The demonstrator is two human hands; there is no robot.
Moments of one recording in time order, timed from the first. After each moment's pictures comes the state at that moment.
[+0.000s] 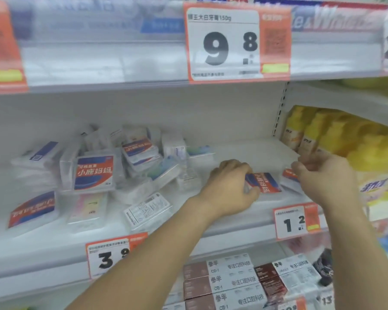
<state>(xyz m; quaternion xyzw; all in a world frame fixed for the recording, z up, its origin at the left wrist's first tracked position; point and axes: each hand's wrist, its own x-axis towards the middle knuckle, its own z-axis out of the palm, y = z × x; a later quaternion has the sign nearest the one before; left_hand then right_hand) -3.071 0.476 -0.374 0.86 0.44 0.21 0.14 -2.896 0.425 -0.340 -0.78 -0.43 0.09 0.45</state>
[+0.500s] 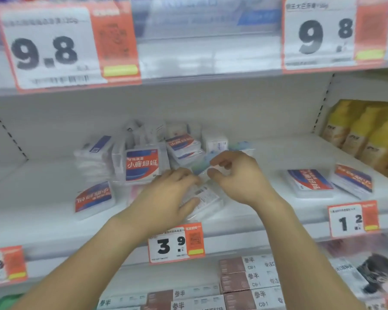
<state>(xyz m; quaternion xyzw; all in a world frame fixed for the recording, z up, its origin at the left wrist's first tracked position) -3.279 0.439 -0.376 0.86 0.48 0.16 -0.02 -3.087 0.460 -0.358 -0.59 -0.70 0.19 0.35</state>
